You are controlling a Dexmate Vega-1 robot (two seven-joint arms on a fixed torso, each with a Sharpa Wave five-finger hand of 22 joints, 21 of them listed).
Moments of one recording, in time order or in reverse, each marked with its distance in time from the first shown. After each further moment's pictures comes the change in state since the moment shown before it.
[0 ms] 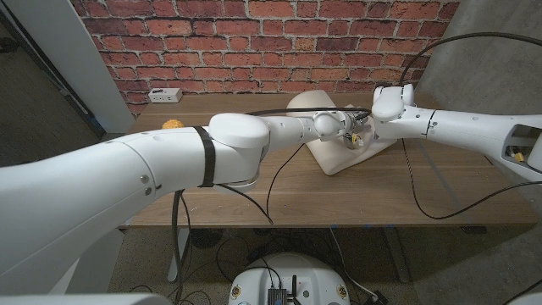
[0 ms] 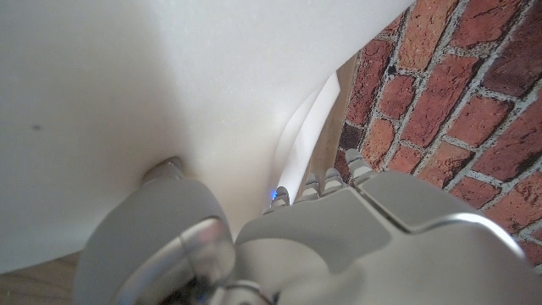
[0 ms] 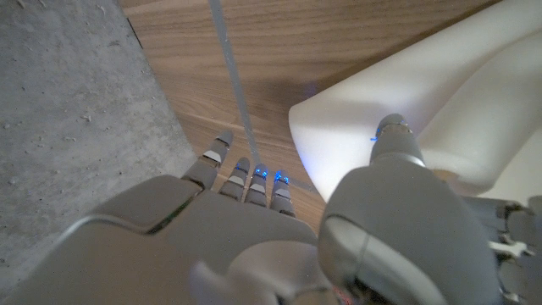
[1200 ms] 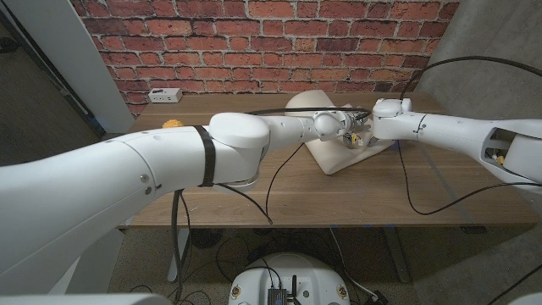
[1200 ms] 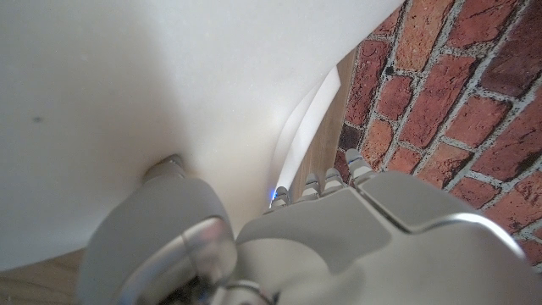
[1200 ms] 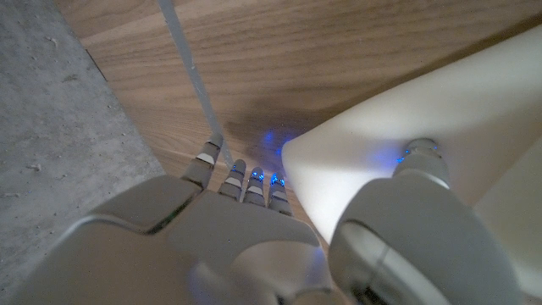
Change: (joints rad) left arm -0.005 -0.001 0.014 0.000 0.000 0.001 -0.001; left_hand 0.000 0.008 -0.033 -0.008 0.009 0.000 0.000 0.000 0.000 0.000 0.000 0.008 0.000 0.000 0.000 0.000 -0.002 0.000 0.000 0.000 0.000; right arm -0.058 0.096 0.042 0.257 0.311 0.097 -0.302; right_hand -0.131 -0.017 -0.089 0.076 -0.001 -0.039 0.021 0.005 0.003 -0.029 0.029 -0.008 0.009 -0.035 0.035 -0.008 0.018 -0.085 0.085 -0.008 0.000
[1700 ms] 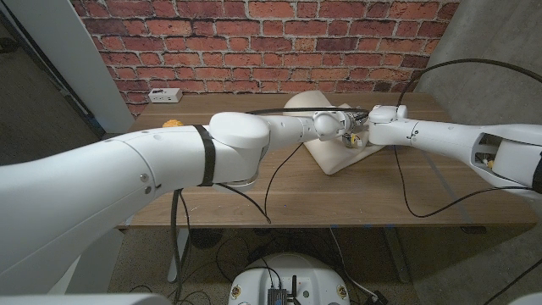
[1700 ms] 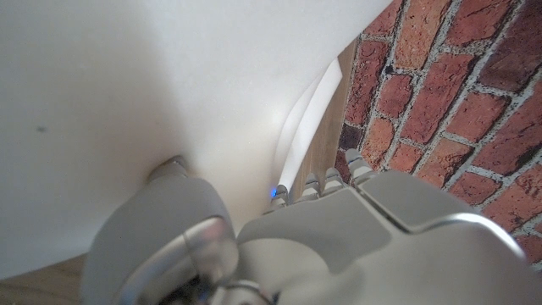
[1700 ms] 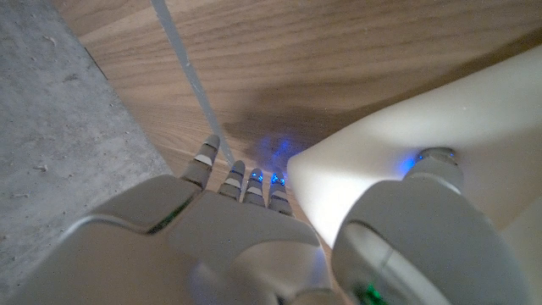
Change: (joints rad) left arm -0.004 0.001 0.011 0.000 0.000 0.000 -0.002; left_hand -0.009 0.053 -0.031 0.013 0.003 0.000 -0.037 0.016 -0.002 0.002 -0.016 0.008 -0.002 -0.003 -0.004 0.021 0.000 0.000 0.000 0.004 0.005; right arm -0.022 0.039 -0.026 0.056 0.011 0.007 -0.077; right_hand -0.014 -0.015 -0.019 0.005 0.004 0.000 -0.007 0.008 0.000 -0.016 0.005 0.000 0.000 -0.020 0.009 0.000 0.000 -0.034 0.023 0.000 0.000
